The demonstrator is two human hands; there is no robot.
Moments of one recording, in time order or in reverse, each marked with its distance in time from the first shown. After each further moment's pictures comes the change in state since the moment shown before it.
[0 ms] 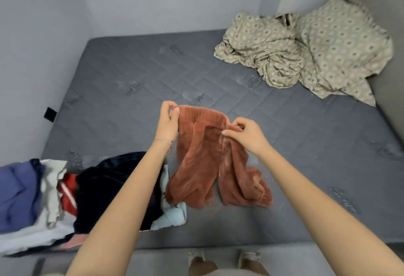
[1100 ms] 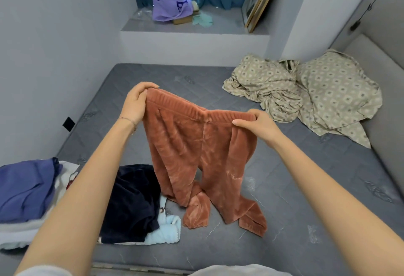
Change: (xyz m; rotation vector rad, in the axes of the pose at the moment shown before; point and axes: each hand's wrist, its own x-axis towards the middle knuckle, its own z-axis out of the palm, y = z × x) left_hand 0.004 0.103 -0.114 0.140 0.172 0.299; right_hand 0.008 -0.083 -0.075 0.029 -0.027 -0.072
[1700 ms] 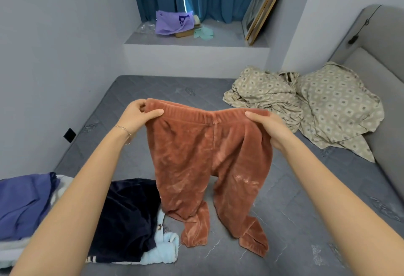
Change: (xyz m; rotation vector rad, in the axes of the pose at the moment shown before) left_hand 0.017 0.002 -0.003 -0.122 -0.149 -0.205; right_hand 0.021 -0.028 -0.036 0.537 0.009 0.193
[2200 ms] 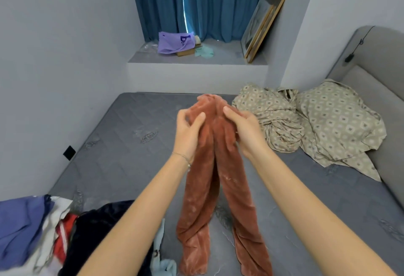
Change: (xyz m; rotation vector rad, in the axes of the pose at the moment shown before) left_hand -0.021 0.074 0.135 -0.582 0.103 0.064; right_hand -0.015 -0.049 0.076 0.206 -0.012 -0.218
